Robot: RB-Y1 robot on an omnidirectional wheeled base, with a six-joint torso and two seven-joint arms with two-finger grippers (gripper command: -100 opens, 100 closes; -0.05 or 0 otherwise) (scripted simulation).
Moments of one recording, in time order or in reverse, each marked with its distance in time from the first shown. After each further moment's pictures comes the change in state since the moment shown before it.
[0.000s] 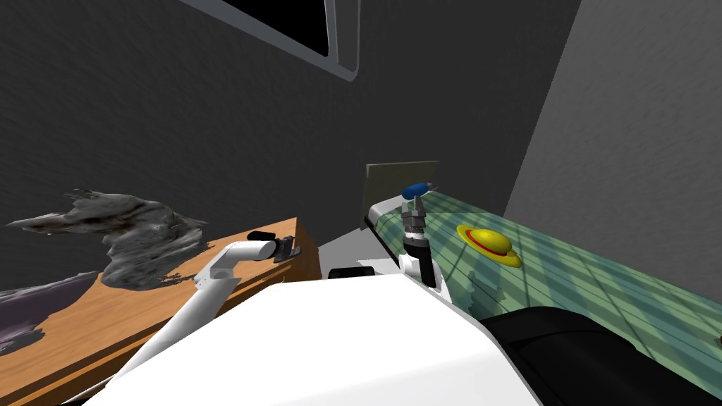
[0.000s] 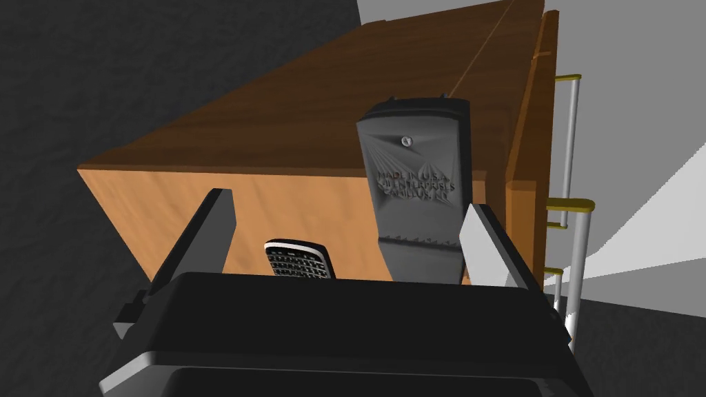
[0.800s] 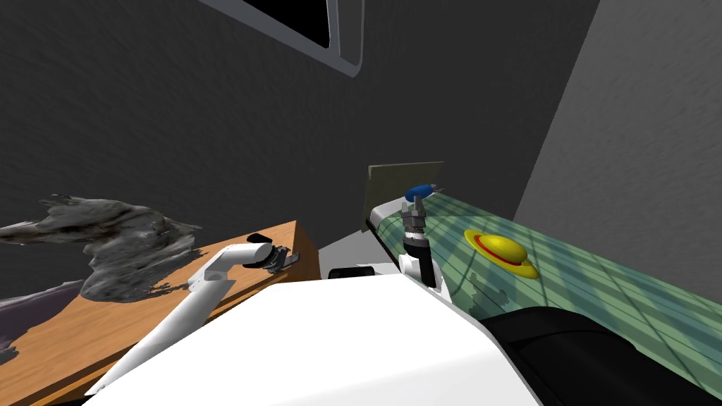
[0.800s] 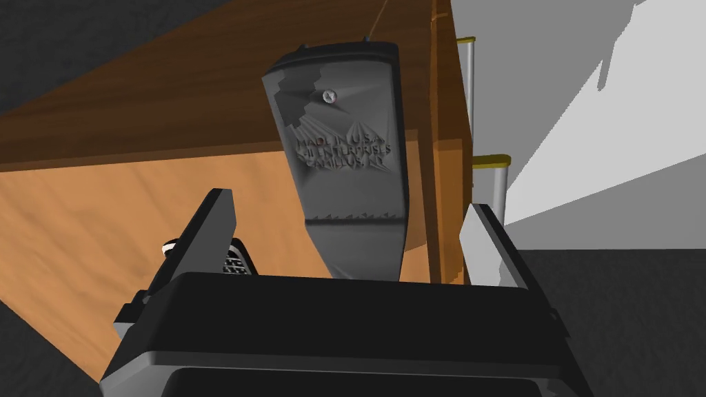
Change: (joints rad) left arm 0.013 0.045 -0.001 0.072 0.063 0.189 0.005; right arm 0.000 0.000 0.000 0.000 0.000 0.000 0.000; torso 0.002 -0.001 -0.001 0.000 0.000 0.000
